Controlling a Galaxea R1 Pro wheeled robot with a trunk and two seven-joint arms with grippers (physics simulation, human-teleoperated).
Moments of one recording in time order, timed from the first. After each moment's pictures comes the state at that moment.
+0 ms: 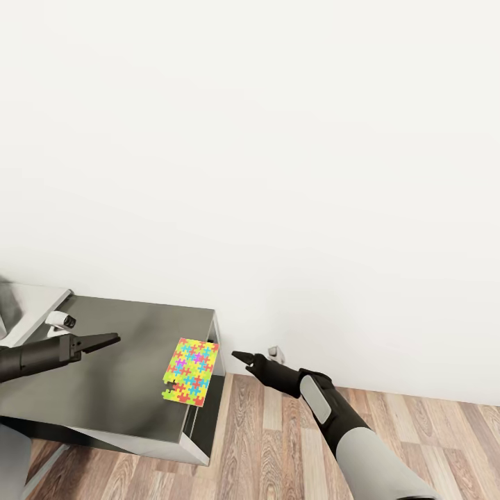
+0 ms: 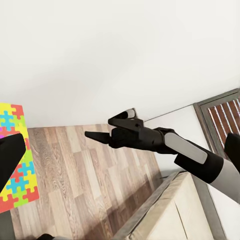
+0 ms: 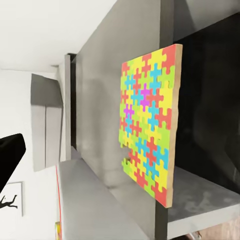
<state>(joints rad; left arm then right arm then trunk) -0.50 0.46 0.37 -1.25 0.10 1.04 -1.57 -0.68 0.17 0.01 -0.56 -0.57 0.55 0.63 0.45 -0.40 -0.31</state>
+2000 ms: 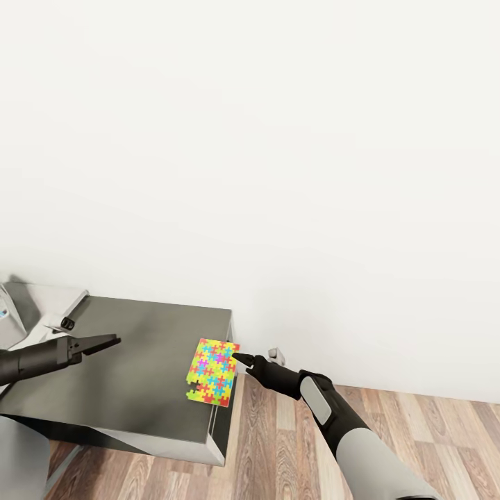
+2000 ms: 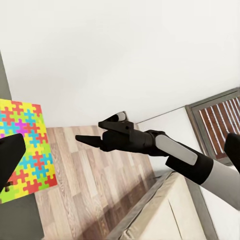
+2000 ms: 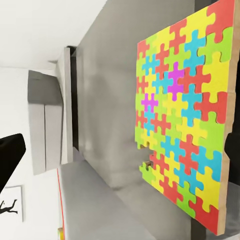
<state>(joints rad) -0.48 0.46 0.37 -1.25 0.15 1.04 -1.57 -0.68 0.16 0.01 -0.54 -0.57 0.56 0.63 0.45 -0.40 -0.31</state>
